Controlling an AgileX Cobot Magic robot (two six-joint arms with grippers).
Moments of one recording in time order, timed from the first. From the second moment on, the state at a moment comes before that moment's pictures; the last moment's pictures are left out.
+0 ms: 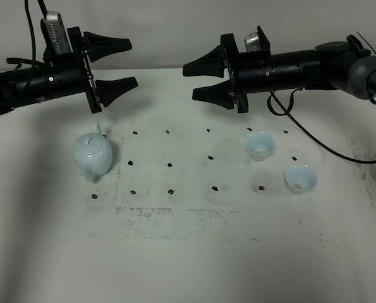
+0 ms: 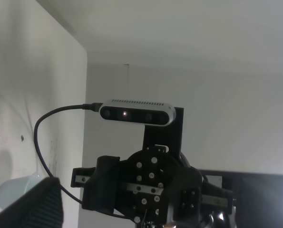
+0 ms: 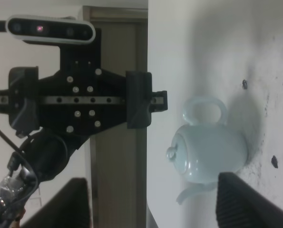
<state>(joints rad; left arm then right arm) 0.06 2.37 -1.61 -1.74 1.19 0.70 0.13 2.39 -1.82 1.51 1.18 -0.55</state>
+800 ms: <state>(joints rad) 0.06 2.37 -1.61 -1.74 1.19 0.70 0.13 2.39 -1.82 1.51 1.18 -0.56</state>
